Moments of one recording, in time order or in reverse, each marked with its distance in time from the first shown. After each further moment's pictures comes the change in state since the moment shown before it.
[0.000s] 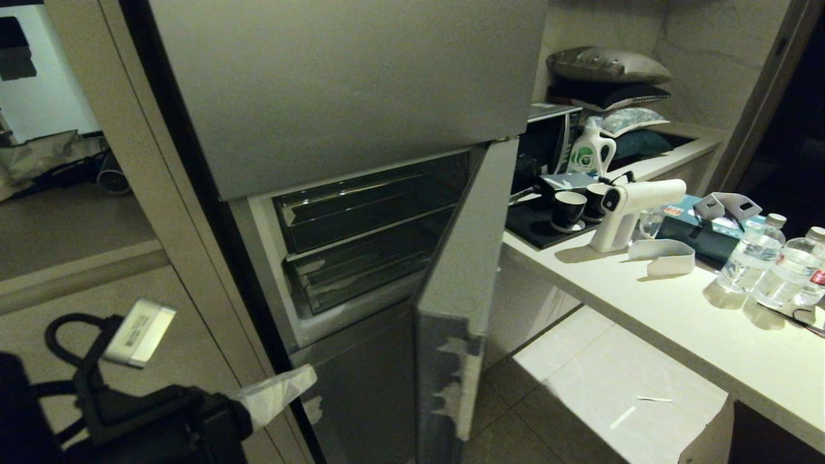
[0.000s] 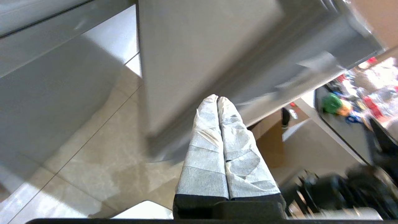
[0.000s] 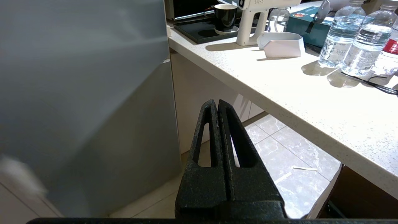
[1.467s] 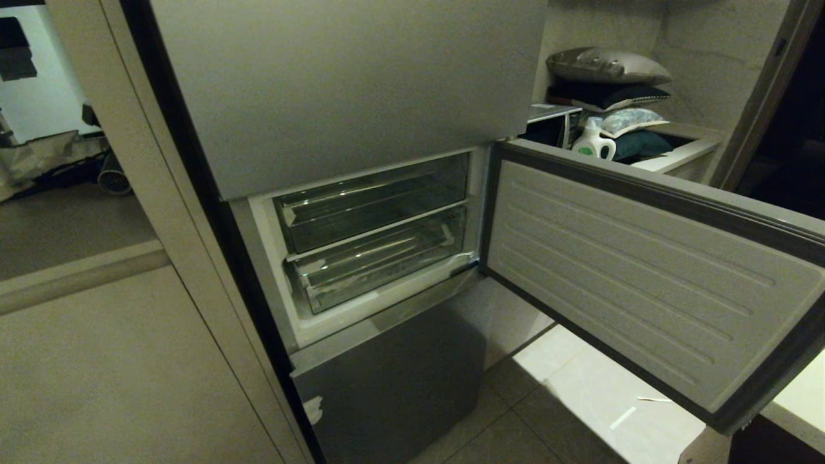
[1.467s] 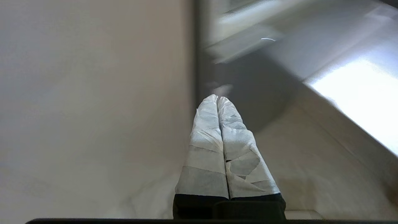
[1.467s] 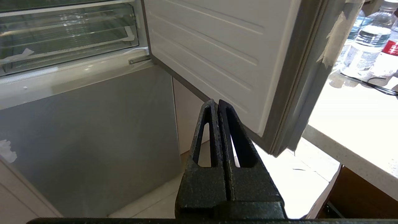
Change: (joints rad) left arm 0.553 -0.892 0.162 0.793 0.210 0.459; right arm 0.000 0.000 0.000 0.000 0.001 -0.005
